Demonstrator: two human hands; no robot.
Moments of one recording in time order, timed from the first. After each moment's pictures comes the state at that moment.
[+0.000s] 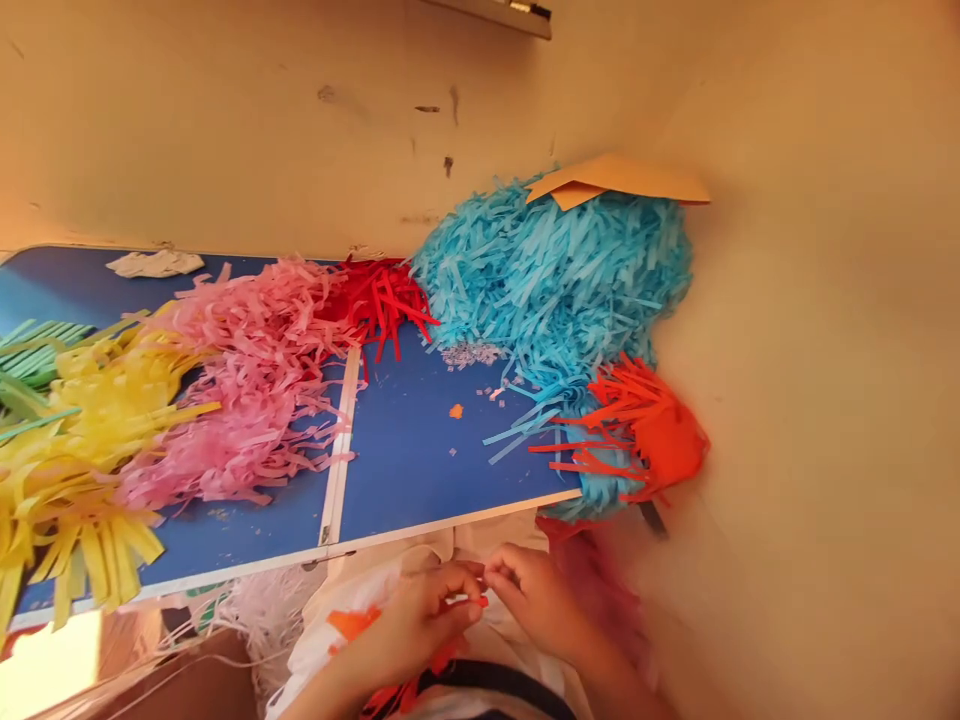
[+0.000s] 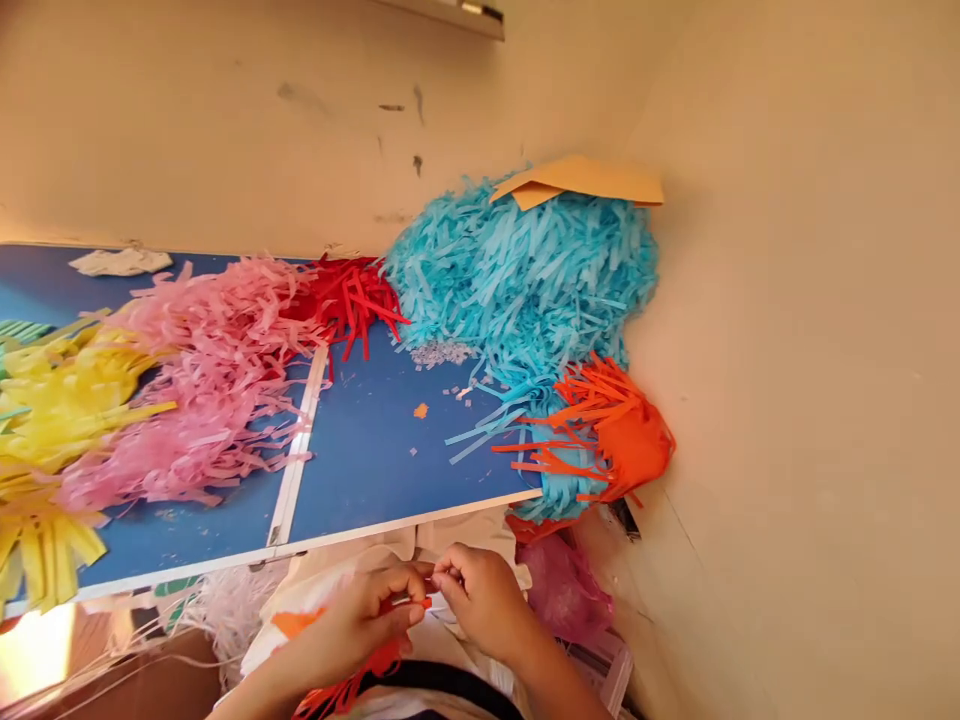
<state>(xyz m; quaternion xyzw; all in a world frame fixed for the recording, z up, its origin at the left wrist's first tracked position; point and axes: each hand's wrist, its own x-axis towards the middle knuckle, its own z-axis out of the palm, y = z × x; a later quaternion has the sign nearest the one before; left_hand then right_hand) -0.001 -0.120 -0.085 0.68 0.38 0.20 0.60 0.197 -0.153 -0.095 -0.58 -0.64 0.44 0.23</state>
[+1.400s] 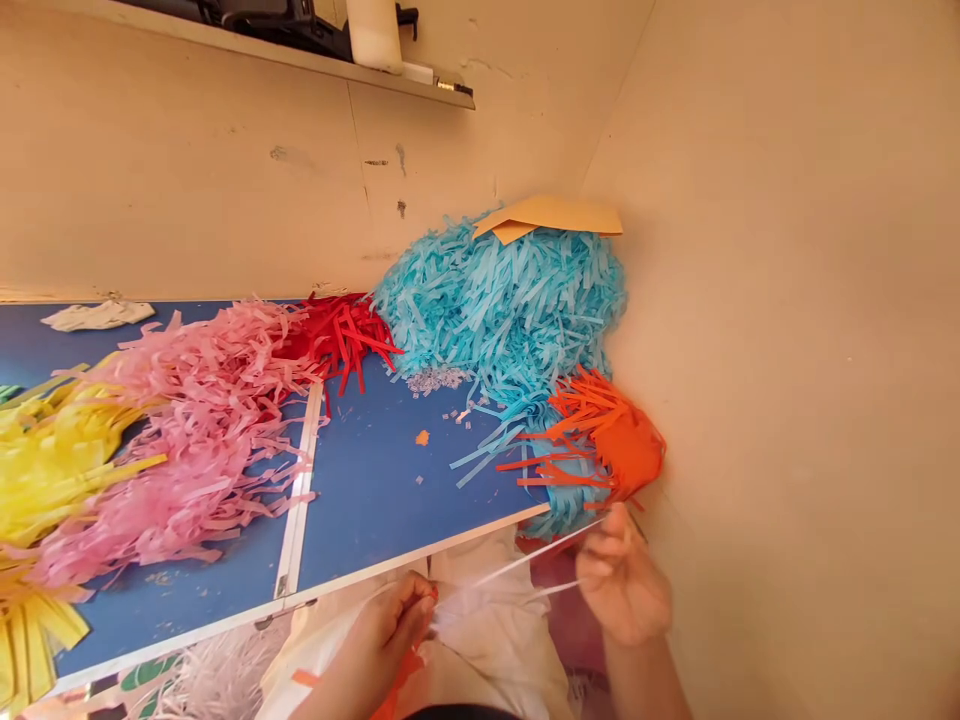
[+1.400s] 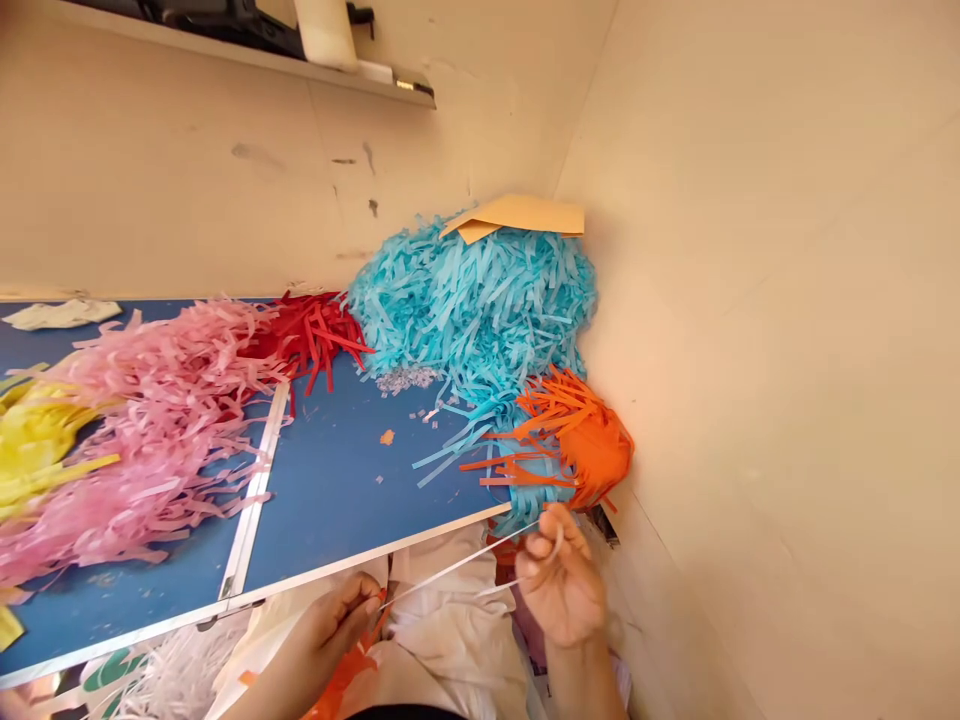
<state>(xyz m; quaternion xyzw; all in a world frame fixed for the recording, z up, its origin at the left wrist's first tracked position) 0.000 -0.112 -0.091 0.65 0.49 0.17 0.55 0.286 -0.155 -0.052 -0.33 -0.15 0.56 0.75</state>
